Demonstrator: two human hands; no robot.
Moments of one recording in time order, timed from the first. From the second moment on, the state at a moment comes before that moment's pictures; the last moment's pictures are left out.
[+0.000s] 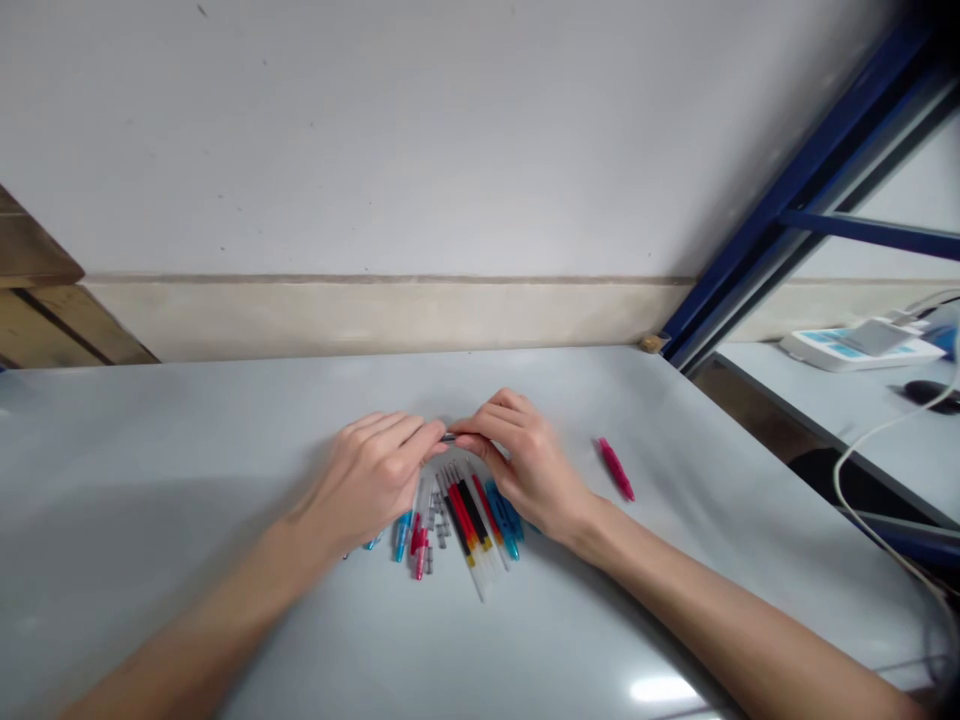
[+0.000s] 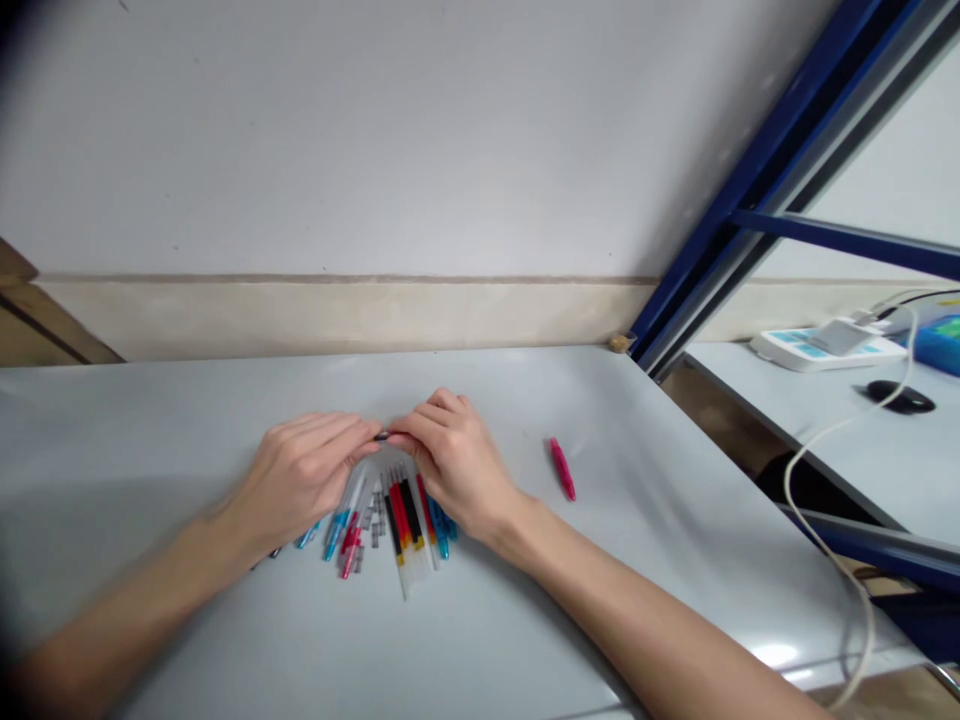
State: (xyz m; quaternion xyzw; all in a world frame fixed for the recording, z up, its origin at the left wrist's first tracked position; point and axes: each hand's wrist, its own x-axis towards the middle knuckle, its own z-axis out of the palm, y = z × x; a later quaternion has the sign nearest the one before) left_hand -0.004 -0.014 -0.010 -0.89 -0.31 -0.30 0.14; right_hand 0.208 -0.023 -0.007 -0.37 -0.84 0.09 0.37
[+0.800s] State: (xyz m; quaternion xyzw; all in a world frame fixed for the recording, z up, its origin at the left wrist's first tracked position) left_hand -0.009 -0.019 -0.011 -0.87 -0.41 -0.29 0.02; right_hand 0.204 -0.028 -0.007 -0.40 -0.84 0.06 0.36
